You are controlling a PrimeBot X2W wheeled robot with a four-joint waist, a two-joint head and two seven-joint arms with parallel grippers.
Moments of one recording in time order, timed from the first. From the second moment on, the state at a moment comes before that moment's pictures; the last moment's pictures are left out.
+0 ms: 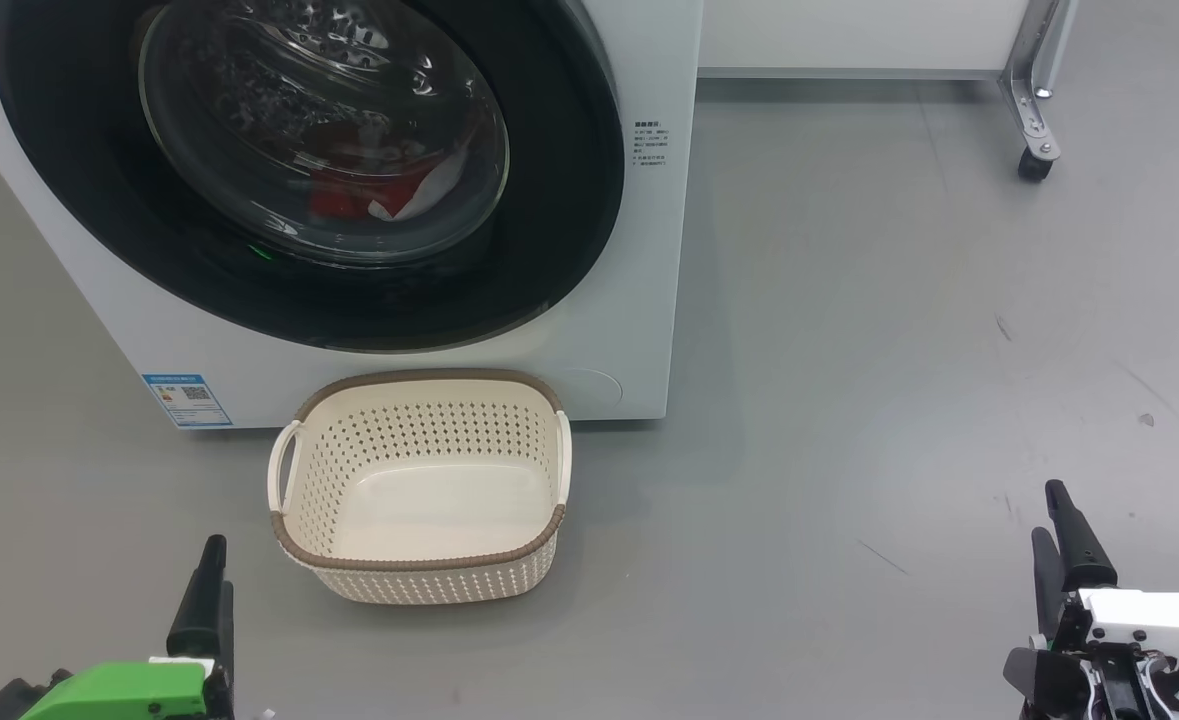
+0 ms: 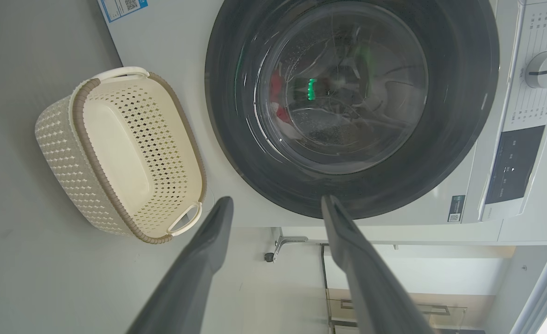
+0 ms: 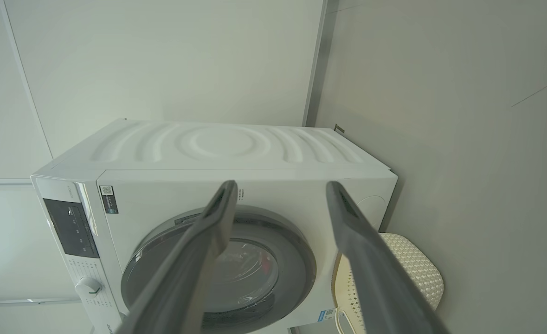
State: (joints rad) left arm -0.01 0.01 0.03 0.30 -1.61 -0.12 0.04; right arm 0.01 -0.01 -0.12 0.25 1.56 0.12 0.03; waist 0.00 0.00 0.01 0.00
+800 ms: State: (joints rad) left arm -0.06 0.02 0.02 0.24 -1.52 -0.12 -0.05; right arm 0.00 -0.02 -0.15 0.15 1.46 0.12 -0.05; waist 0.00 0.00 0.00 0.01
